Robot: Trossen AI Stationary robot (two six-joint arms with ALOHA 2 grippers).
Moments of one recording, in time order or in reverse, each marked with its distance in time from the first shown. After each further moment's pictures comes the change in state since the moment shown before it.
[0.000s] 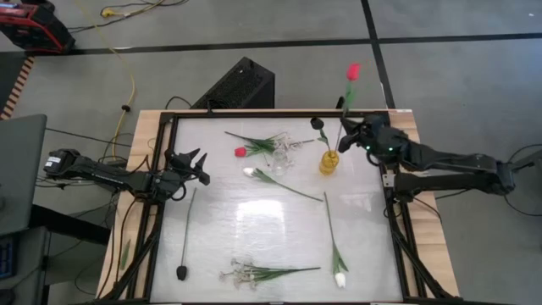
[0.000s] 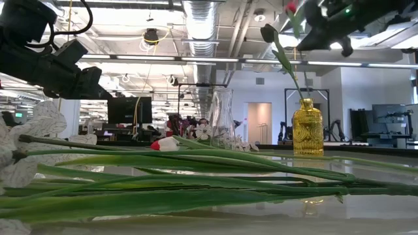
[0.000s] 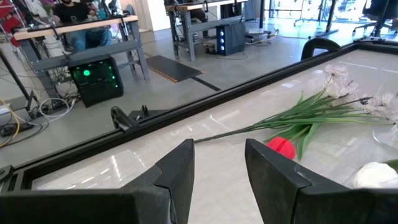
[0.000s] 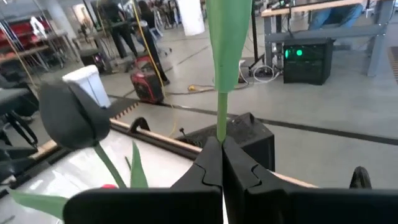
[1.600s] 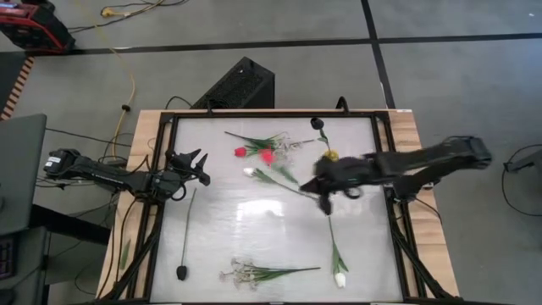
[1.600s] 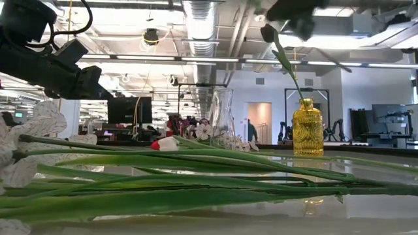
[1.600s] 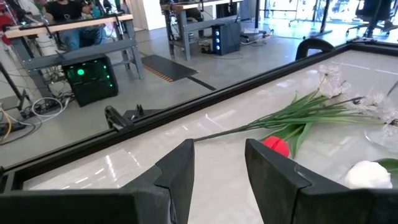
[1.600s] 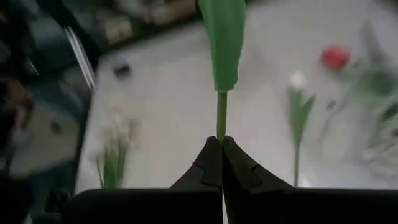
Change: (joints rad) left arm 0.000 0.000 0.000 0.004 0.018 -0.006; right arm 0.394 0.416 0.332 -0.243 -0.540 0.075
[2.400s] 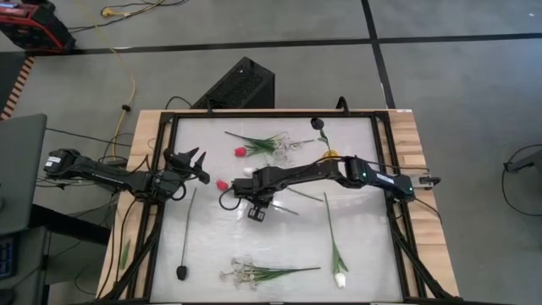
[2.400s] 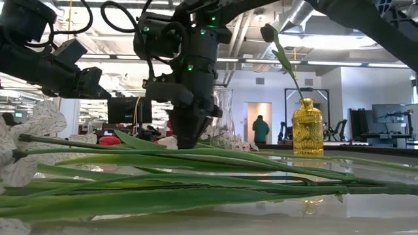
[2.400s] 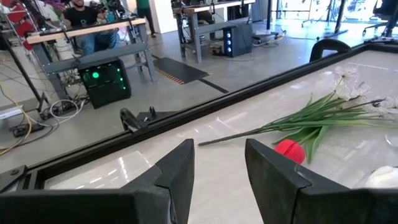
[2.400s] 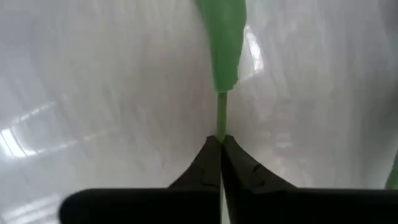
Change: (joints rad) left arm 0.000 0.000 0.000 -0.001 -0.050 0.016; right arm -0.112 1.295 1.171 -0.778 -0.108 -0.065
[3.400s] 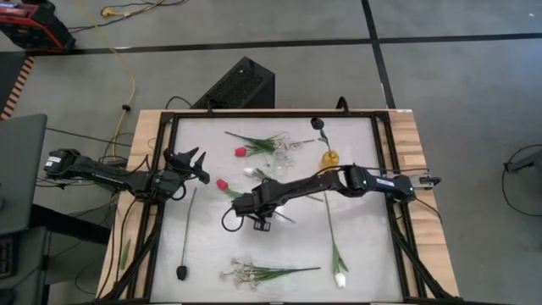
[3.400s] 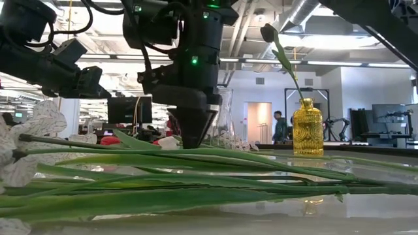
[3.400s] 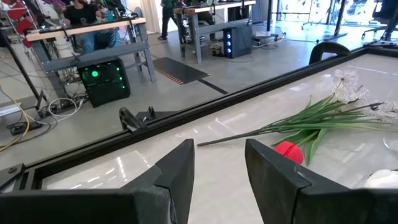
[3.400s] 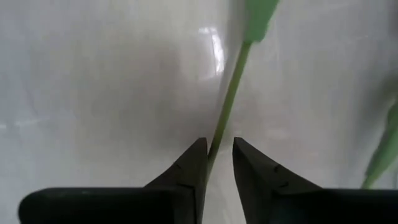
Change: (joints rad) left arm 0.000 0.000 0.000 0.005 -0.003 -0.009; right arm 0.086 0.020 0.054 -0.063 0.180 -0.049
